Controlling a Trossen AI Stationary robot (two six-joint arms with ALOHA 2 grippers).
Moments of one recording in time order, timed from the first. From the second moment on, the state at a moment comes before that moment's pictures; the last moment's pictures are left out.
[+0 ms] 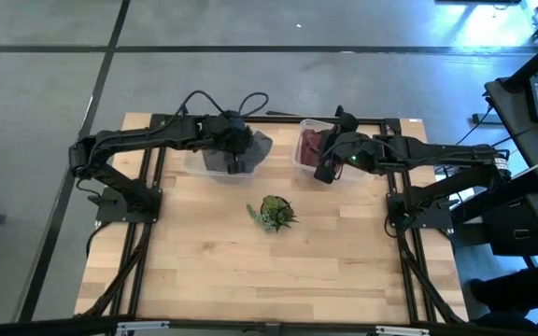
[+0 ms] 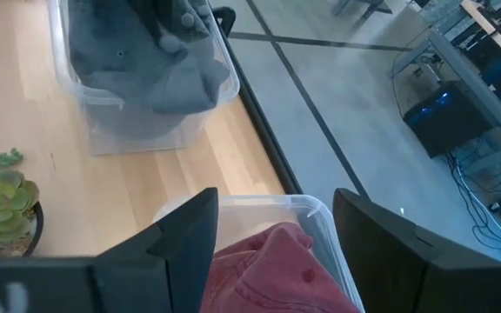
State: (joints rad) left arm 0.34 1.44 1.21 -0.60 -0.15 0.29; right arm -0.05 1.23 1.24 -0.65 0.60 -0.11
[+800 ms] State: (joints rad) left arm 0.34 1.42 1.04 -0.56 -0.16 0.26; right arm -0.05 1.23 1.24 -0.66 0.60 -0.11
